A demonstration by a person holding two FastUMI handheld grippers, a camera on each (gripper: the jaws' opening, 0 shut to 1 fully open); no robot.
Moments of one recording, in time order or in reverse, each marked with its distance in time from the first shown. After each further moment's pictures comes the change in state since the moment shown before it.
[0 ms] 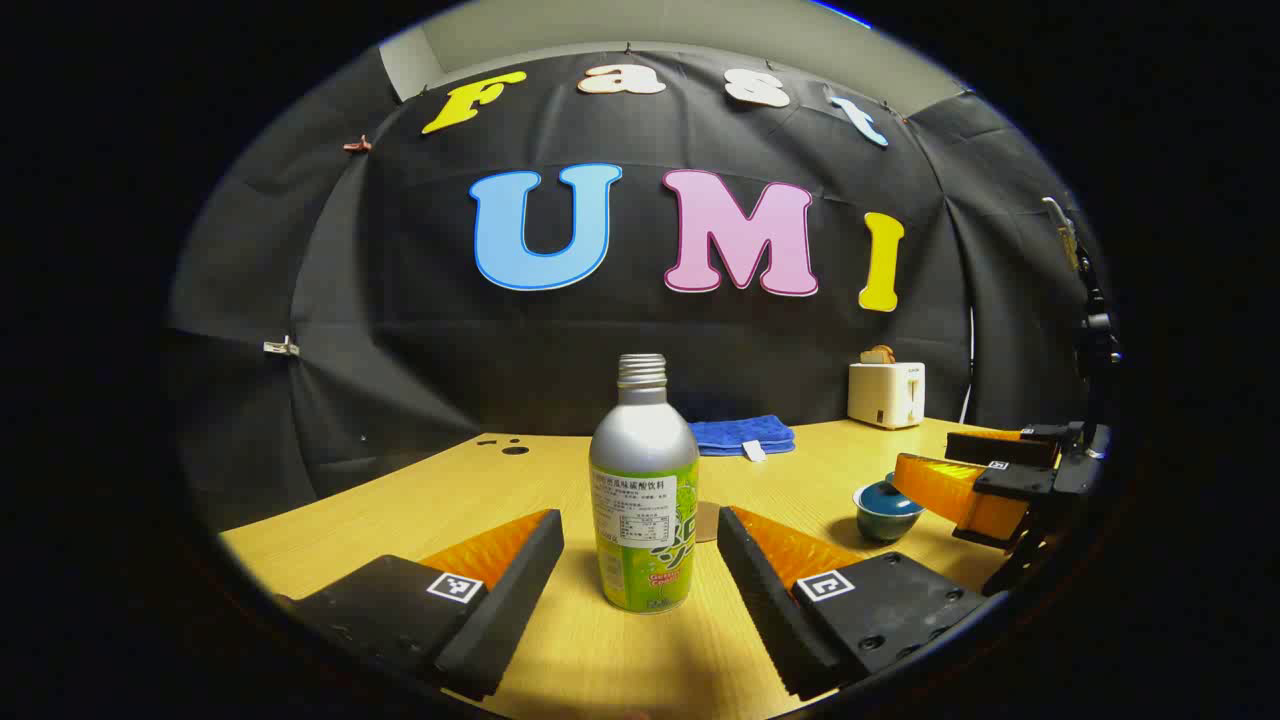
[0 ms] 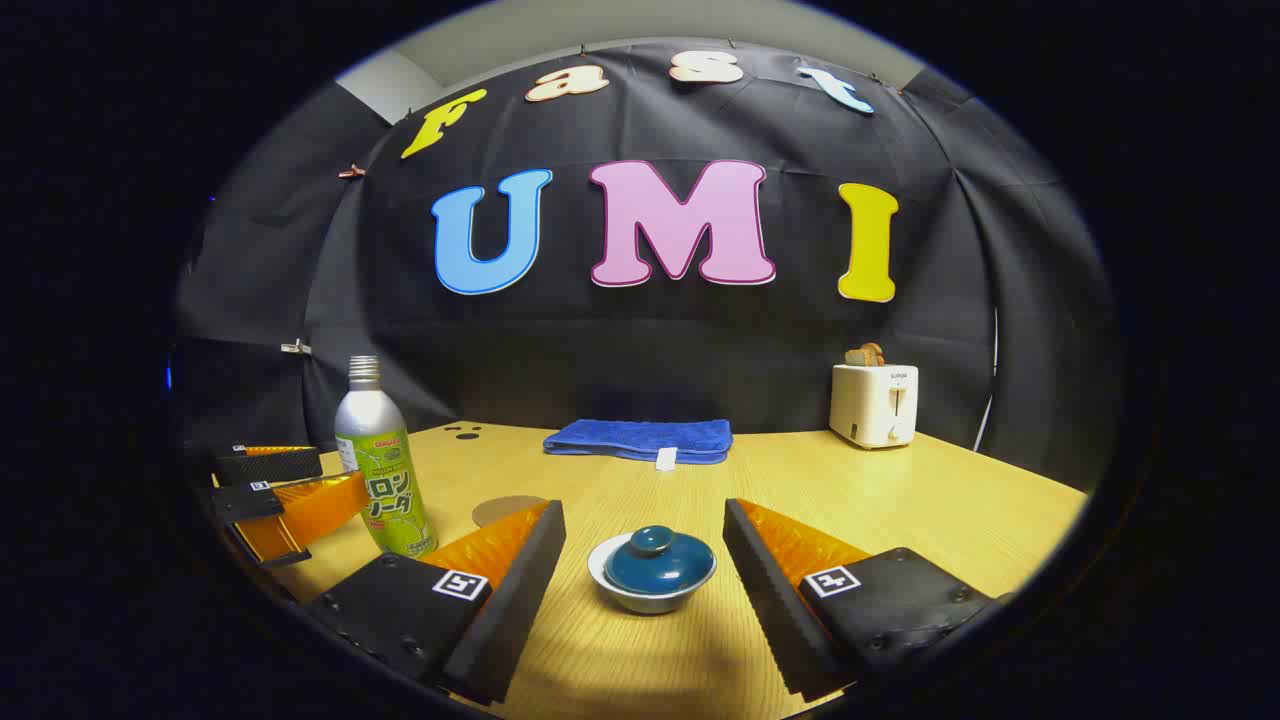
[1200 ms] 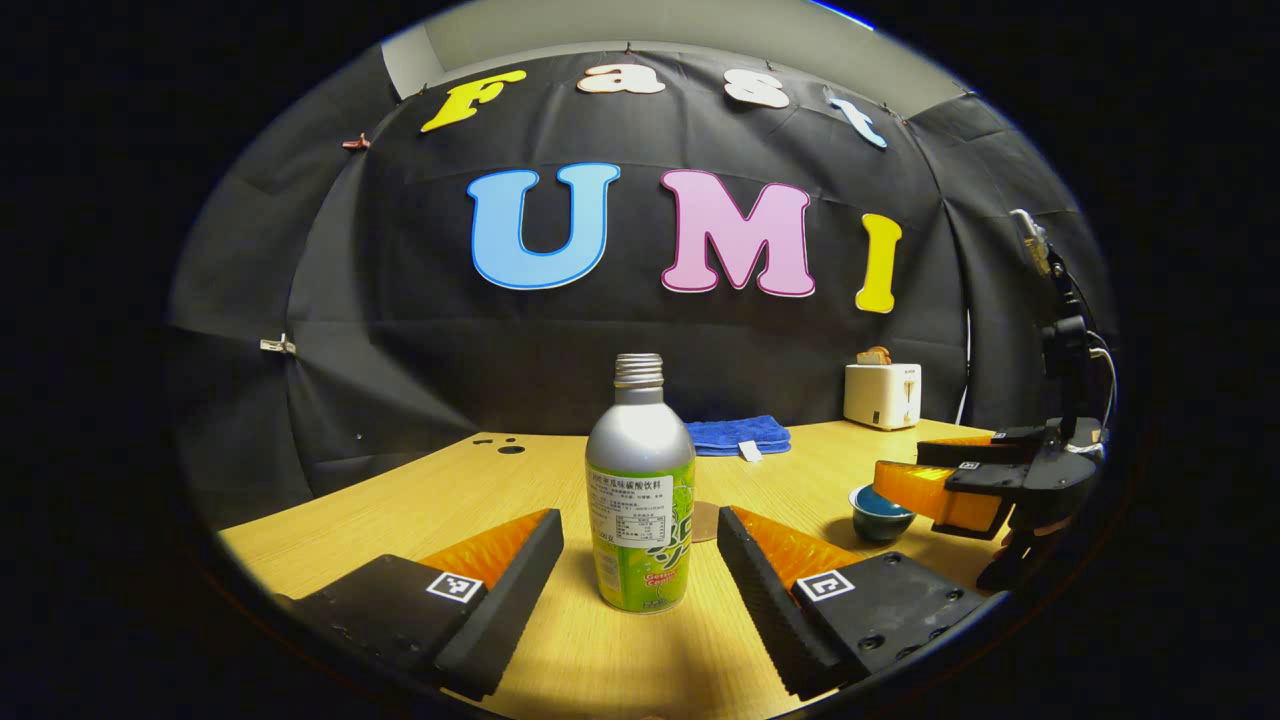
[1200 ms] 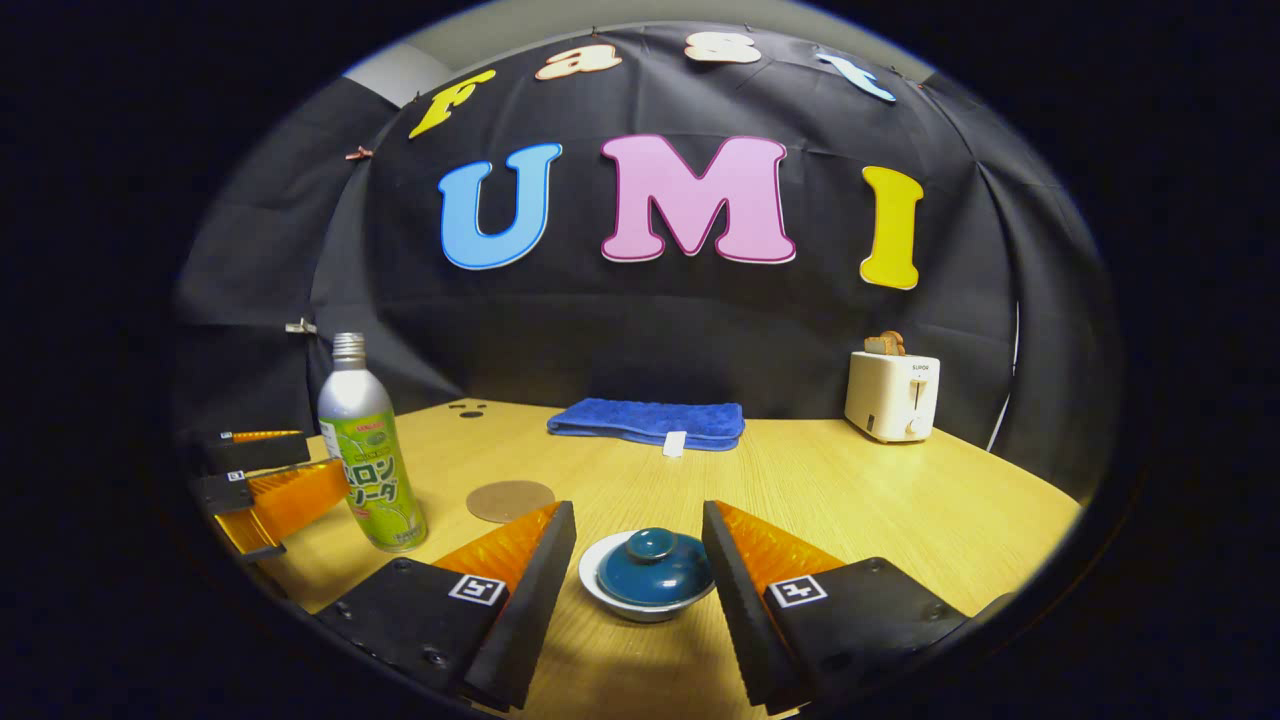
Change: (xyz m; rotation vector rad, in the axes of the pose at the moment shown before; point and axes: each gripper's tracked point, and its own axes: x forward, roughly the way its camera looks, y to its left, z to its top) left arm 0.001 -0.005 0.001 -0.004 0.004 -0.016; right arm 0.027 -0.008 -0.015 -0.049 0.103 0.023
